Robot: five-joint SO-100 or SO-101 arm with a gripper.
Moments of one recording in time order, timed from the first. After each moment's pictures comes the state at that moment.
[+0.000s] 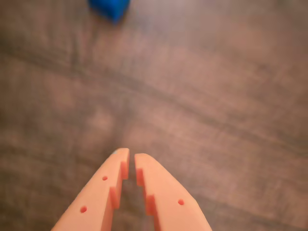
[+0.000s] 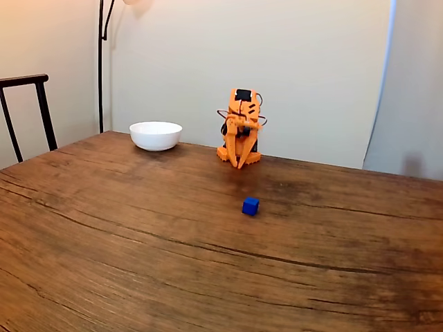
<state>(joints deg) -4.7 189.9 178.6 53.6 107.3</state>
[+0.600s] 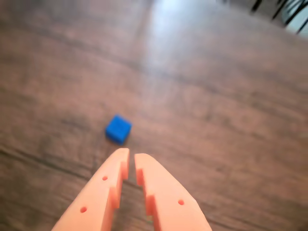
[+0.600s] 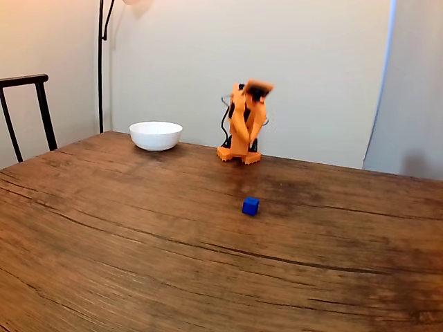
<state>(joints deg) -8.3 189.2 171.2 37.9 104.1</state>
